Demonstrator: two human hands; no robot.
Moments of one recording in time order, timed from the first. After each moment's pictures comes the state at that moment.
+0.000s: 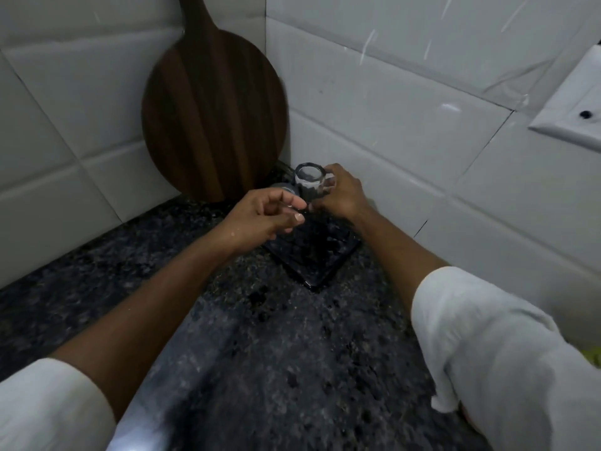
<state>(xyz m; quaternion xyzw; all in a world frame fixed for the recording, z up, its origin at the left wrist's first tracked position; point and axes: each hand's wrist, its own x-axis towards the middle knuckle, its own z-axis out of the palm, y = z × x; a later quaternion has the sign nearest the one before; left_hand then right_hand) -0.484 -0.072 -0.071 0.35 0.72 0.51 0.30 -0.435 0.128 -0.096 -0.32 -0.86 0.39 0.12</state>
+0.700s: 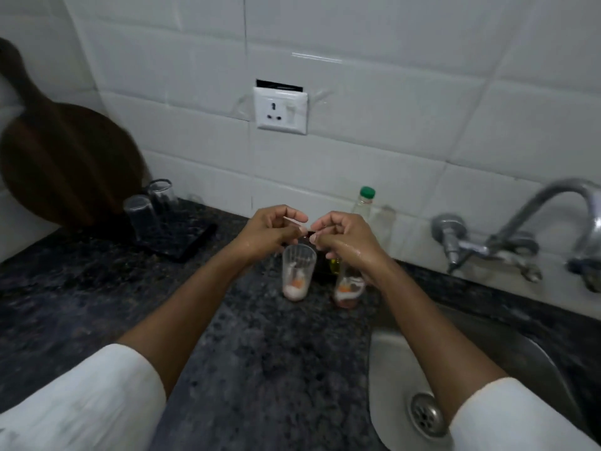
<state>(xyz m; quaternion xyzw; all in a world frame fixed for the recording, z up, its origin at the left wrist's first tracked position) -0.161 -0.030 0.007 0.49 0.62 0.49 0.37 0.006 0.050 0.013 -0.40 -0.74 0.48 0.25</state>
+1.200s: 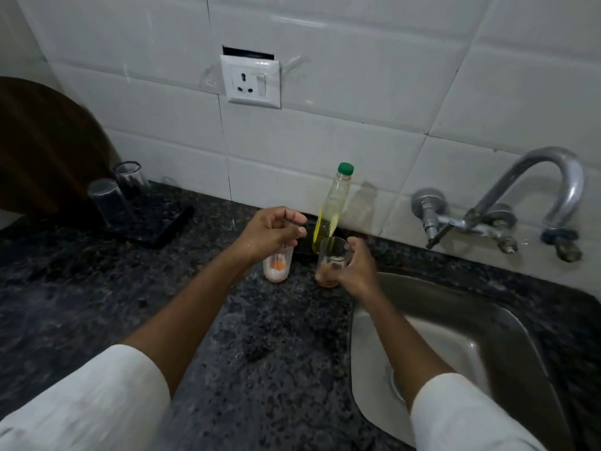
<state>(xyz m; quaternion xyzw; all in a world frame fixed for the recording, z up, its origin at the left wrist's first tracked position) -0.123 -0.016 -0.022 0.47 0.62 0.47 0.41 0.063 0.072 -0.107 -0.55 -0.67 0.42 0.27</state>
